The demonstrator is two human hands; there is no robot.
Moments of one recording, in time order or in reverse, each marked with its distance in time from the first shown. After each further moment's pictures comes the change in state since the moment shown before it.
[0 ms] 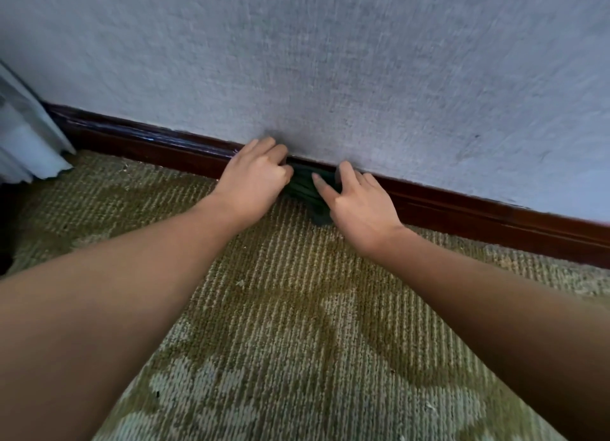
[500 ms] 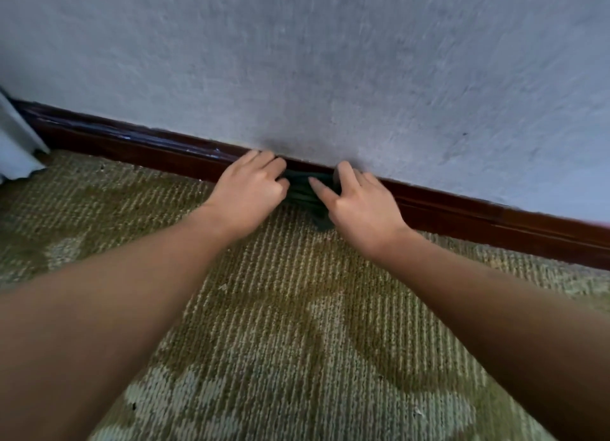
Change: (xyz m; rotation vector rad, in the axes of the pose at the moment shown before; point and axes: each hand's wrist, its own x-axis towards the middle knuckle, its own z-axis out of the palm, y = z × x) left_hand 0.001 0.019 -0.004 0.095 -0.079 0.183; right_hand -0.009 0.017 0.001 -0.106 0.064 -0.026
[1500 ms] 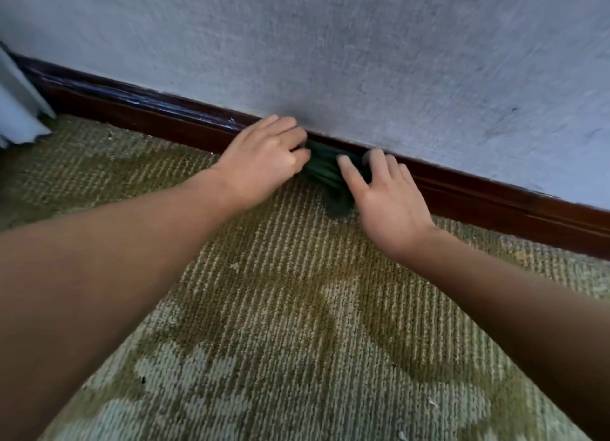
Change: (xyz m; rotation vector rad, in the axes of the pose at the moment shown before) left_hand -0.002 -0.015 0.015 -0.094 0.221 0.040; right_hand -0.011 -0.007 0.014 0.163 0.021 0.097
